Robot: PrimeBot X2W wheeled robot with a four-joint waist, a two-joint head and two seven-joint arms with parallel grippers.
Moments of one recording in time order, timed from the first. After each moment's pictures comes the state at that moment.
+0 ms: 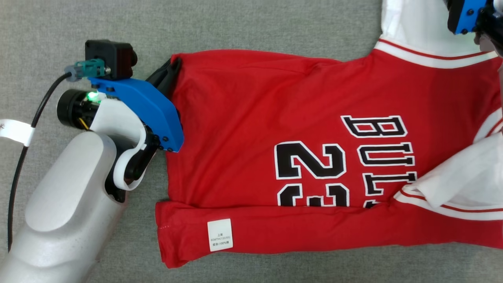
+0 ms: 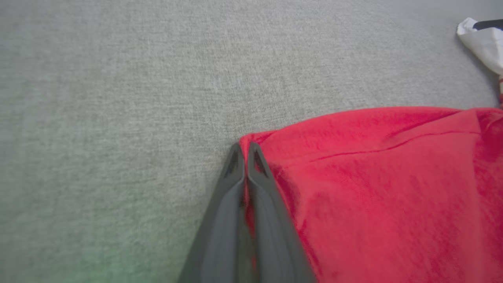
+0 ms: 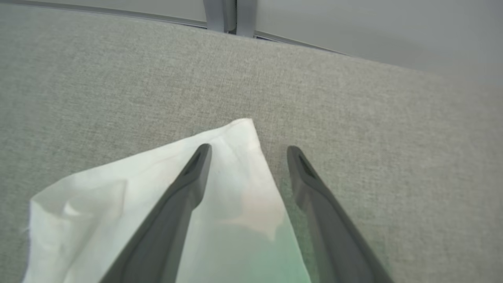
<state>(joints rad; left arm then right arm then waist) -0.71 0.37 -0.55 0.21 -0.72 0.09 0.39 -1.22 -0.27 0.03 0.76 0.15 0.13 0.64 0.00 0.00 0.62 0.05</state>
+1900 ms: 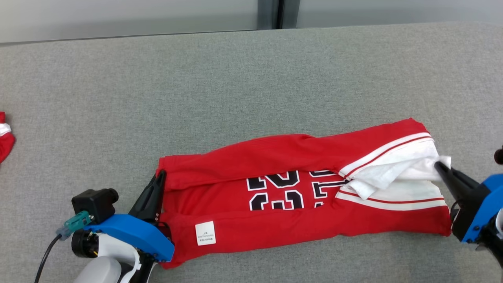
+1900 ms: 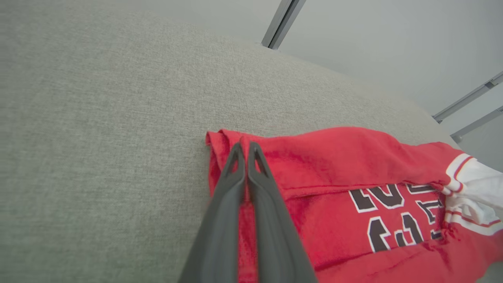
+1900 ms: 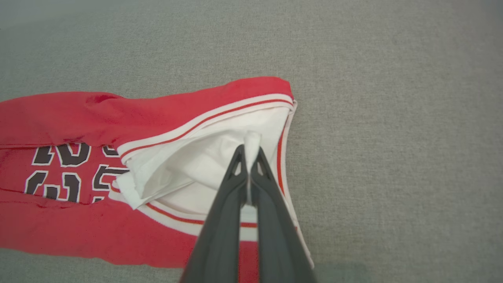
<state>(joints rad) -0.21 0.37 -0.48 0.17 -0.83 0.04 -0.05 -0.16 -0.30 -0.15 -0.10 0.47 0.13 0.69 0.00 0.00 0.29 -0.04</state>
